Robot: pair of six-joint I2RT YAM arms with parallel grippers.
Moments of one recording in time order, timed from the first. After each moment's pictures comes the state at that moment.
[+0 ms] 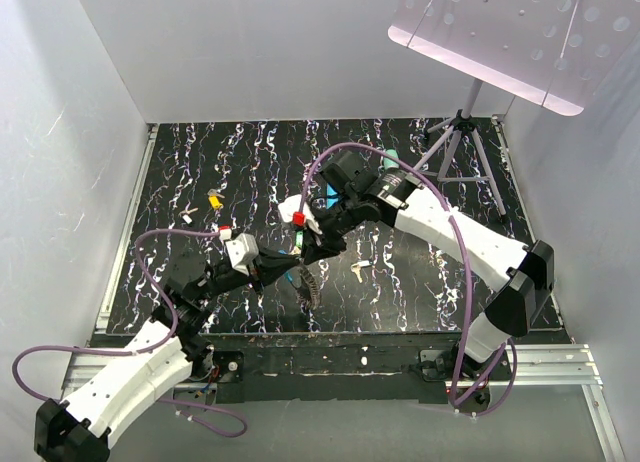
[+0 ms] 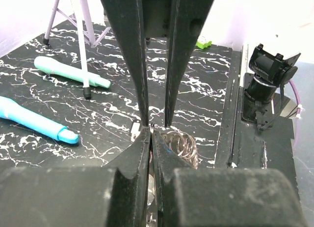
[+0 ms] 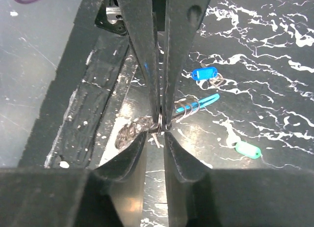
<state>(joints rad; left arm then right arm) -0.57 0.57 0.35 0.31 0.64 -0.05 0.93 1.61 1.61 -0.95 -0.78 -0.78</state>
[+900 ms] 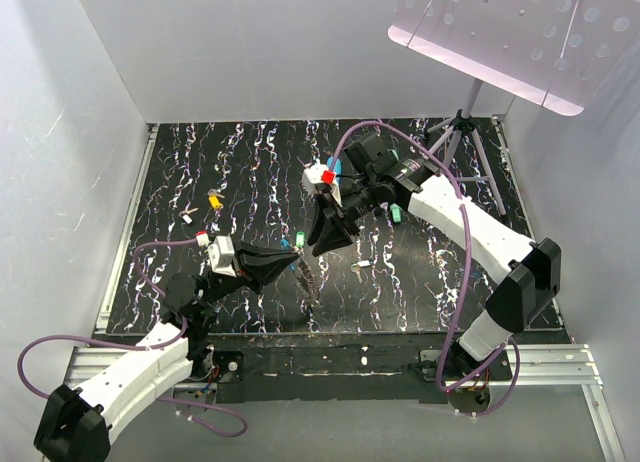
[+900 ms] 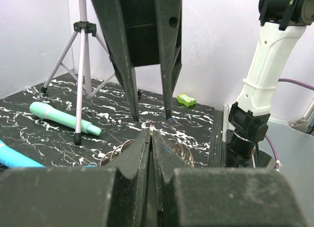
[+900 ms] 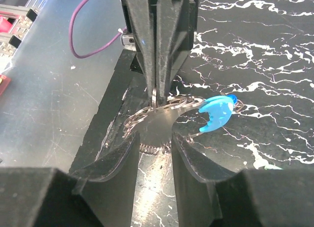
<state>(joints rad) -0.57 0.61 0.16 0.89 0.57 -0.36 0.75 1.60 1.59 -0.92 -1.15 -0.68</state>
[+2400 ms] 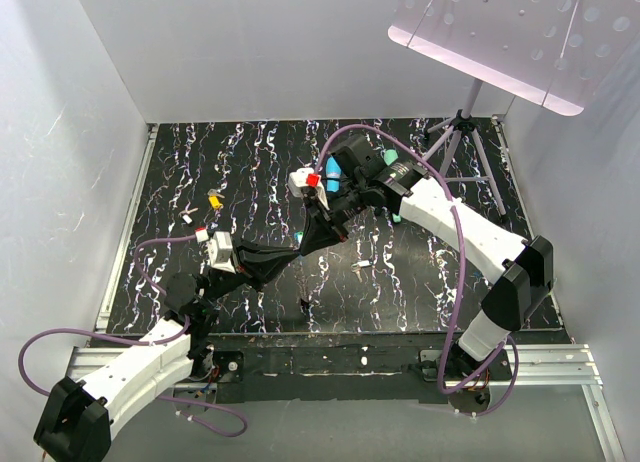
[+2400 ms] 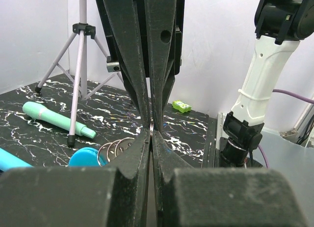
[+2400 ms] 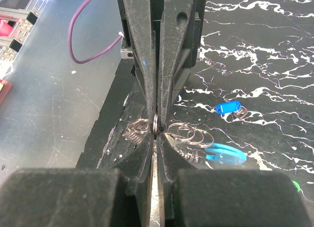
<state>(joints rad) -0.57 0.66 0.16 0.99 0.56 -0.43 0.82 1.63 1.61 -0.85 -1.12 -0.57</state>
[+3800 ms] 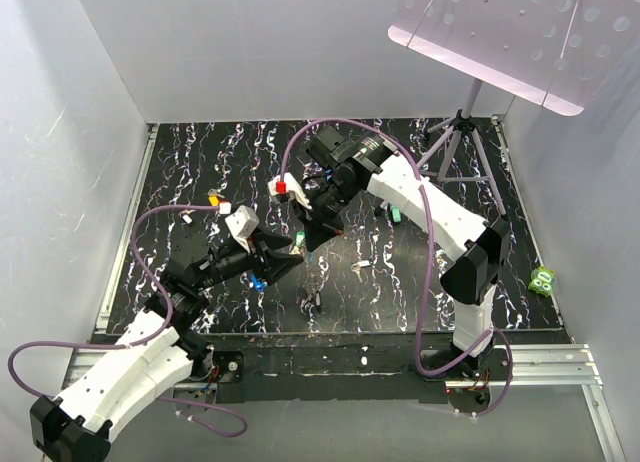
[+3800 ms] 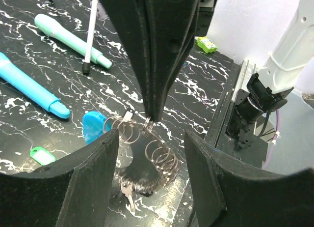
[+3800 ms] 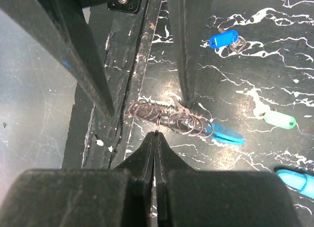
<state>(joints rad) -0.57 0.62 0.51 0.08 0.52 -0.23 0.86 1.89 2.04 -1.40 -0.81 -0.77</state>
